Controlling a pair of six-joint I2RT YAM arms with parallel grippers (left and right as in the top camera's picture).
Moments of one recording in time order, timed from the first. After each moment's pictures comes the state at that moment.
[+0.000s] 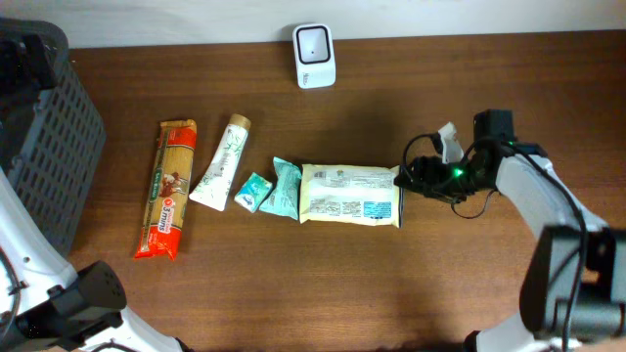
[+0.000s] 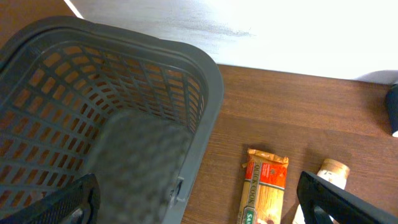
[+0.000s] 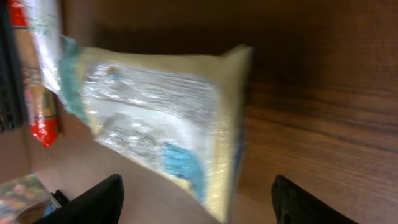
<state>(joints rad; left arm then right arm) 0.46 1.90 2.45 -1.28 0.17 0.23 -0.10 1.76 1.09 -0.73 -0.70 0.04</state>
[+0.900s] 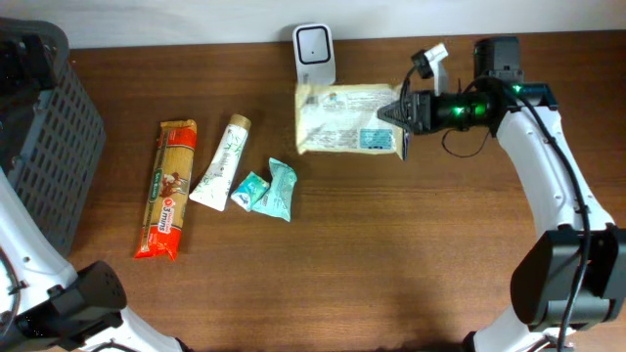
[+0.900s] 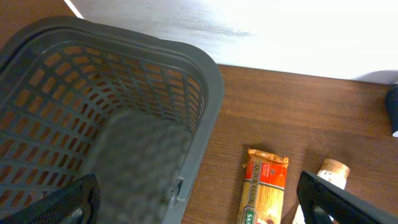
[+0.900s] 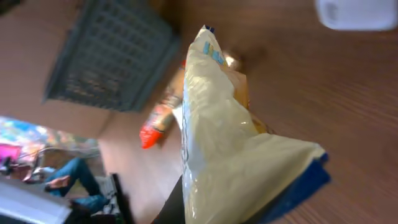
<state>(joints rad) 0.46 1.90 2.45 -1.28 0.17 0.23 -0.01 1.80 1.57 -0.82 -1.09 -0.11</state>
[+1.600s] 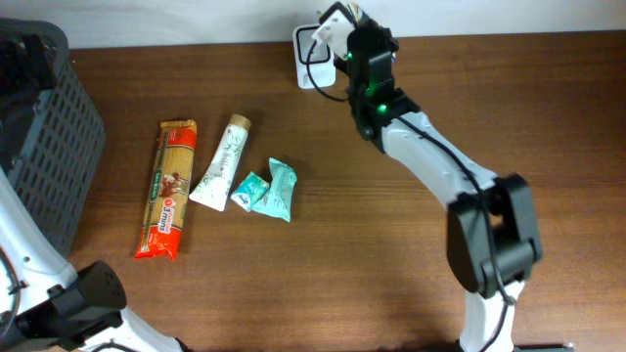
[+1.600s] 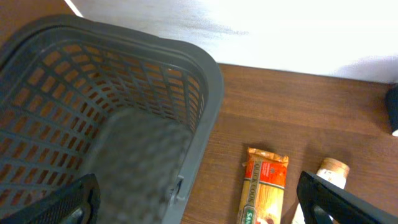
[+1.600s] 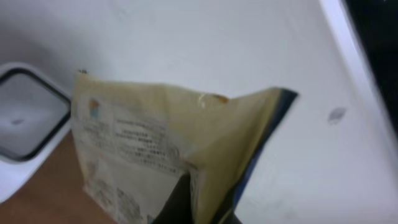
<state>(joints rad) 0.46 1.90 2.45 -1.28 0.17 0.23 0.40 2.07 1.61 0.28 0.47 -0.86</state>
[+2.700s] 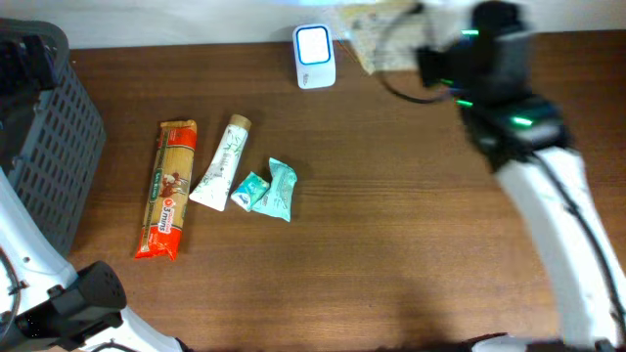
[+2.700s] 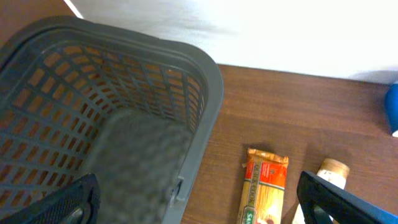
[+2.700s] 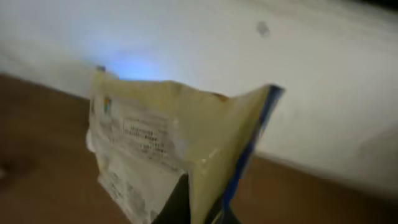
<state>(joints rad) 0.46 1.90 2.45 -1.28 0.17 0.23 0.16 1.50 1.63 -0.53 0.02 -0.15</state>
